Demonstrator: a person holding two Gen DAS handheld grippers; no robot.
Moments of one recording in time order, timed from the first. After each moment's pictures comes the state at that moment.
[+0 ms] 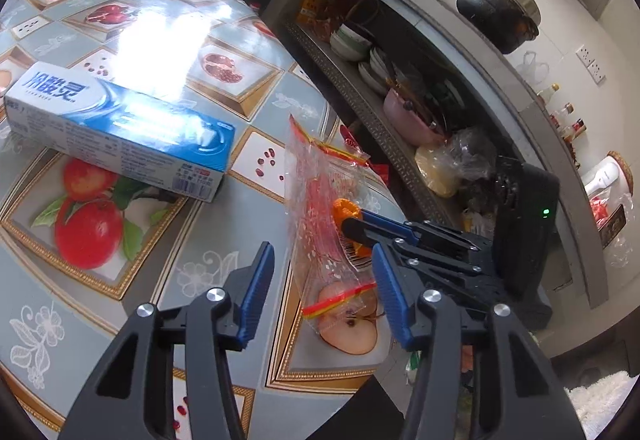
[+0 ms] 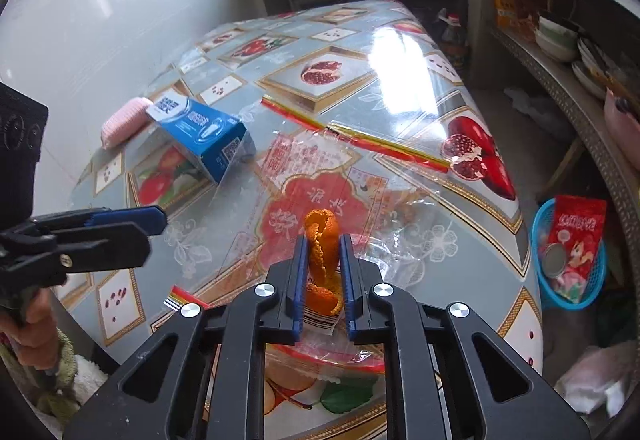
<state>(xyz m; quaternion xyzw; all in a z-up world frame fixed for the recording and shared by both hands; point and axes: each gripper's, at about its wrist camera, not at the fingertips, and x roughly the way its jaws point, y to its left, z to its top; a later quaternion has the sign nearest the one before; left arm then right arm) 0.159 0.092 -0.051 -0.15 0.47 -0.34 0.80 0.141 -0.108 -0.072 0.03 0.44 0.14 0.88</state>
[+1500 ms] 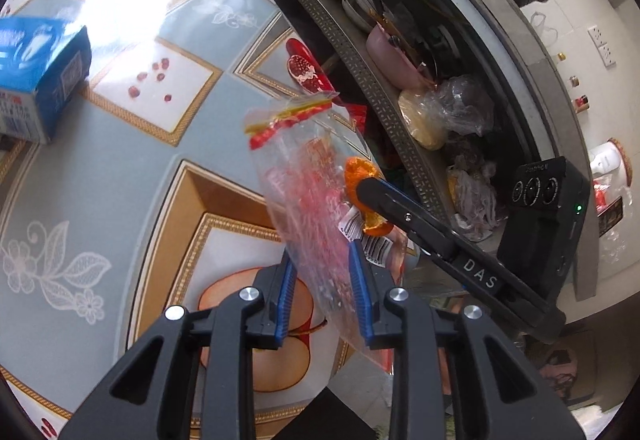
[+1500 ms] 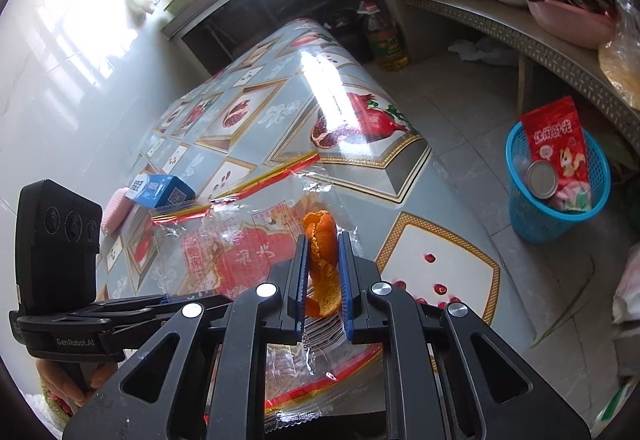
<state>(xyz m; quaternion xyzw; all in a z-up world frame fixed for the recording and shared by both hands) 0.165 0.003 -0.088 -0.15 0.55 -0.38 0.73 0.107 -0.194 -0.087 0.20 0.42 0.07 0.88</state>
